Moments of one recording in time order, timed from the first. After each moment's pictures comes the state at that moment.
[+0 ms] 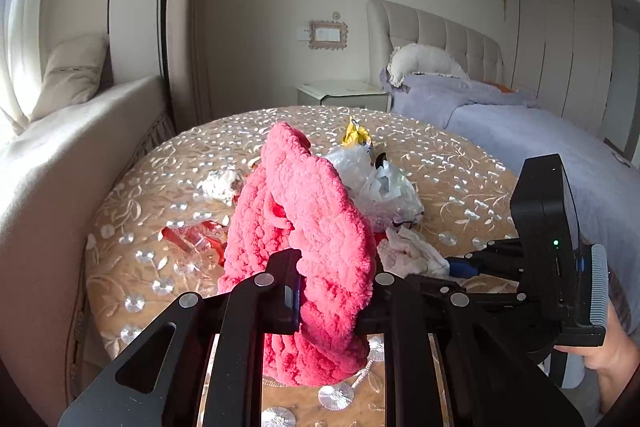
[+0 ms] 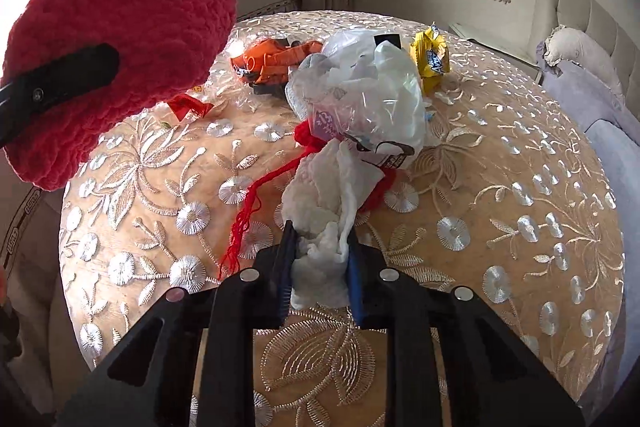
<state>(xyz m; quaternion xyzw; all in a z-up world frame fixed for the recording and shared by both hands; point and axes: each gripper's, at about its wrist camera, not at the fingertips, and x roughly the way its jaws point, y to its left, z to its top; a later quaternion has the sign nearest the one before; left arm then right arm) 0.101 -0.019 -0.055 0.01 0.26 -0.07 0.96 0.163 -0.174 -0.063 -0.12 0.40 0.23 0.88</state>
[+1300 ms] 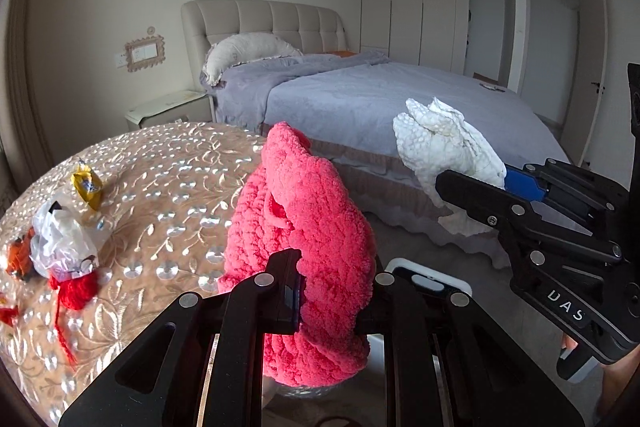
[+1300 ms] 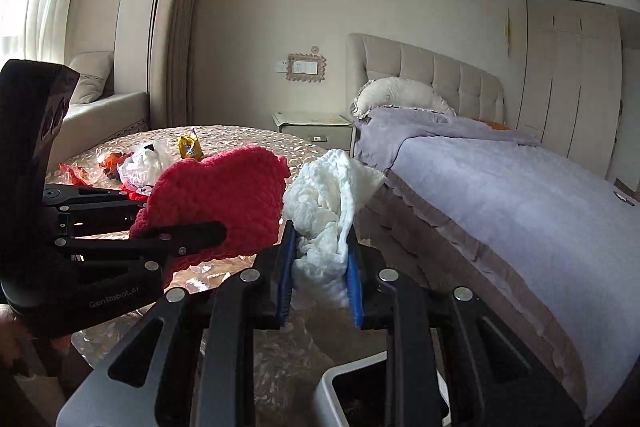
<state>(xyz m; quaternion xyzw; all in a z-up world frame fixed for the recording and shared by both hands) 0.043 -0.288 -0.076 0.10 0.26 -0.34 0.90 -0.013 -0.412 0.012 -0.05 0.22 -0.02 0.97</state>
